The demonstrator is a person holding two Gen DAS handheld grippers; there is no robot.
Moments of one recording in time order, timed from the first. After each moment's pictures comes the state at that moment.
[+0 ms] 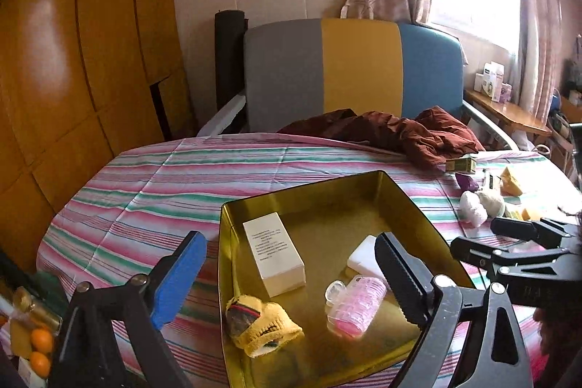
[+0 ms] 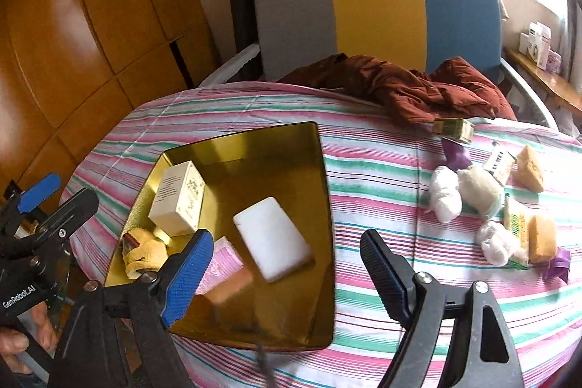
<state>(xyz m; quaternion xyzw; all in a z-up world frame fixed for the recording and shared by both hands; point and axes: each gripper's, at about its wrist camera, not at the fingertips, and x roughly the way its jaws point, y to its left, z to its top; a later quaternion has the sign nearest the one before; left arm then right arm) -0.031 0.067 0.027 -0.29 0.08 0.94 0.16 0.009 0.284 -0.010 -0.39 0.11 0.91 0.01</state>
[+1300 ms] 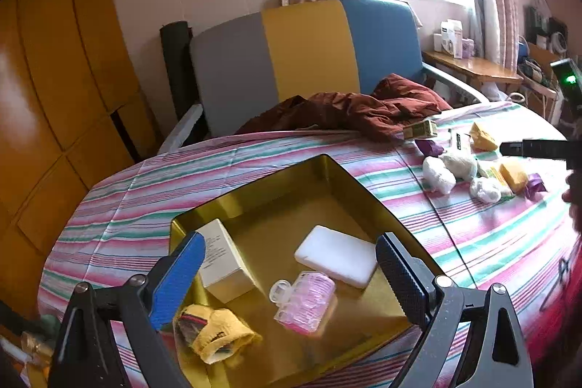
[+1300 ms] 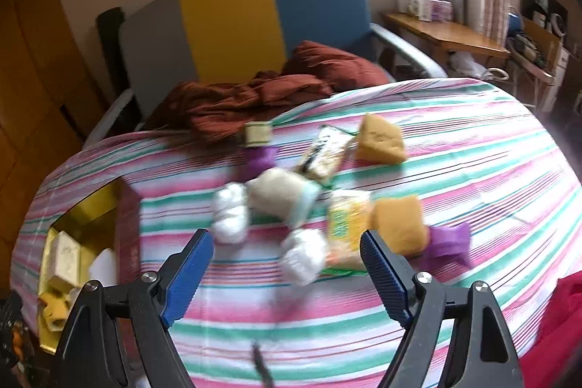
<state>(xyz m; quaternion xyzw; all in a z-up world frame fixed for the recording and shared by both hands) -0.010 0.140 0.016 -0.29 0.17 0.91 0.23 0.055 0.484 -0.018 -0.38 0.18 0.88 0.23</state>
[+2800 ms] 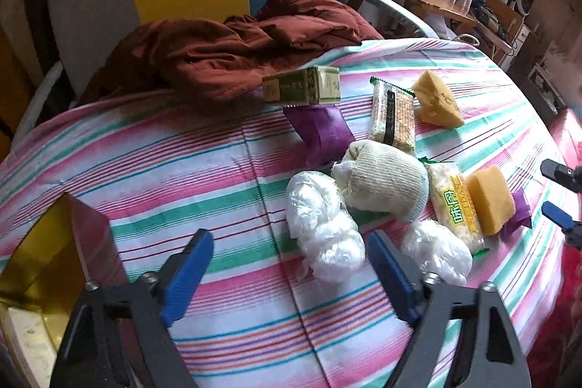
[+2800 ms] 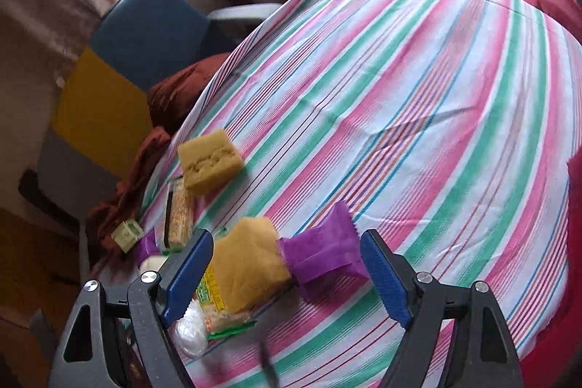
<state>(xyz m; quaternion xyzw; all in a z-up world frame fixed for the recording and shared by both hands) -0.105 0.399 -0.084 -0.47 0.19 0.79 0.35 0.121 0.629 -0.085 -0.33 0.45 0.76 0.33</state>
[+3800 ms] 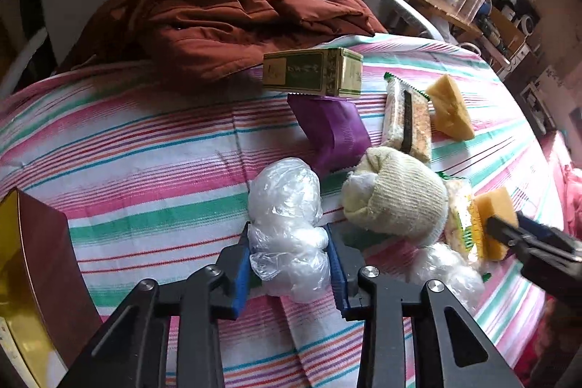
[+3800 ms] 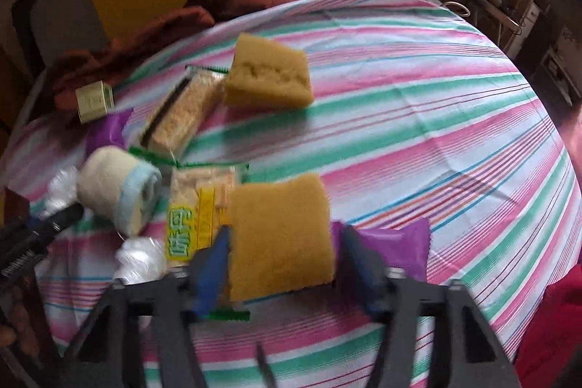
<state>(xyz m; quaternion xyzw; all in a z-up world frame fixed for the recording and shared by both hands) -0.133 0.404 -0.108 -0.51 0.13 0.76 0.37 0.038 0.581 -0.103 -0.50 0.22 0.79 0.28</state>
